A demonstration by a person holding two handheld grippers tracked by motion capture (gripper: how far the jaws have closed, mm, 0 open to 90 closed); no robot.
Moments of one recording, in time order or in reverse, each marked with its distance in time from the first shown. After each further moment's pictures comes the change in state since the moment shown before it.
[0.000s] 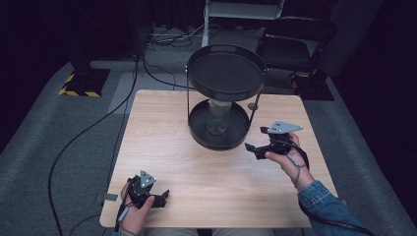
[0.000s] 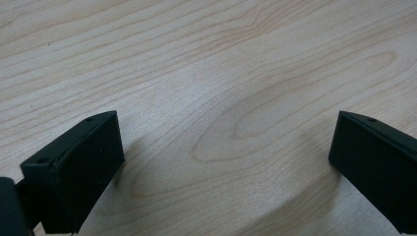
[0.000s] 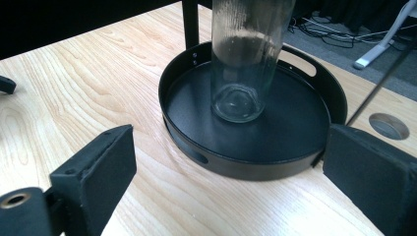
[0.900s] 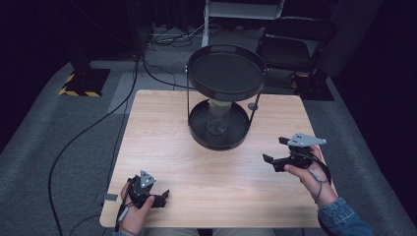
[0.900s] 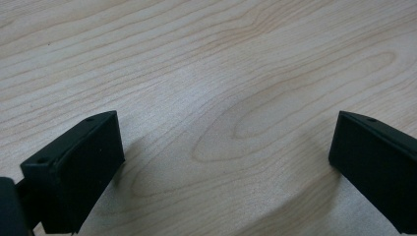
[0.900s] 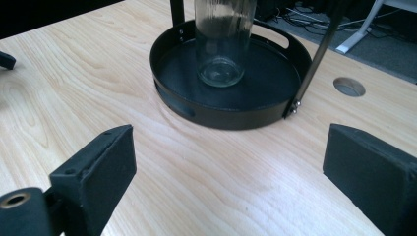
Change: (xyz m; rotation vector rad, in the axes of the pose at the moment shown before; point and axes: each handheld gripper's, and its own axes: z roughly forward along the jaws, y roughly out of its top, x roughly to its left) left arm 0.000 0.000 0.000 0.000 0.000 0.001; right arm -0.002 -0.033 -0.055 0.023 -0.051 0.020
